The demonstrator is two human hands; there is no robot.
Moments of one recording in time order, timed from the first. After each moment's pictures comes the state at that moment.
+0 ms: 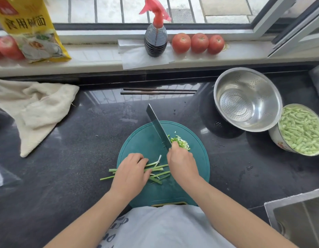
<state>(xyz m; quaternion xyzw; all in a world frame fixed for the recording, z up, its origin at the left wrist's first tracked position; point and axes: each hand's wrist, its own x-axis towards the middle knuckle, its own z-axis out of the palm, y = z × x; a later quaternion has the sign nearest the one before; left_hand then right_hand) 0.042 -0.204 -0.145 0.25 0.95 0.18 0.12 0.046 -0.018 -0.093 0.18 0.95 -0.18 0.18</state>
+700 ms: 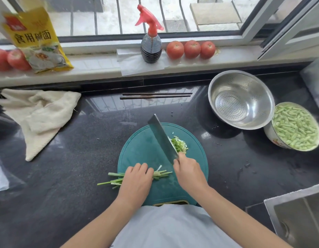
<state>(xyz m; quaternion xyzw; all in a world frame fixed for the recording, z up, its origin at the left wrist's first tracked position) 0.075 -0.195 -0.147 0.34 0.93 0.05 0.10 0.087 0.000 -0.077 0.19 0.93 -0.25 0.20</state>
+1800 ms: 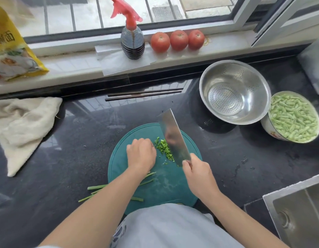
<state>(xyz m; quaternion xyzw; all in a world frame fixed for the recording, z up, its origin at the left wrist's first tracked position) -0.019 -0.106 -0.135 0.08 0.97 0.14 0.21 0.100 0.045 -0.073 0.29 0.88 -0.34 0.17</state>
